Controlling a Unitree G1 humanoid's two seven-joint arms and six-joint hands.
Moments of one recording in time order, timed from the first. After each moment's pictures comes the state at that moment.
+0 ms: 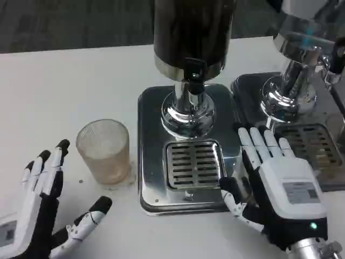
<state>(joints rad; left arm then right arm) 0.36 0.42 -0.01 0.17 0.68 -0.48 0.49 0.19 -0.31 0.40 -0.08 -1.03 0.09 -0.38</state>
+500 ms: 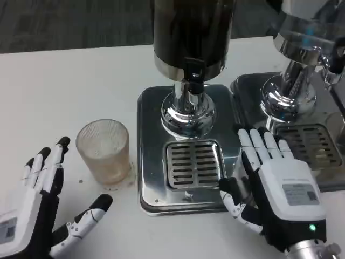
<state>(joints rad) 0.35 0.42 -0.01 0.17 0.68 -0.48 0.49 0.20 -0.29 0.40 -0.08 -1.03 0.09 -0.38</state>
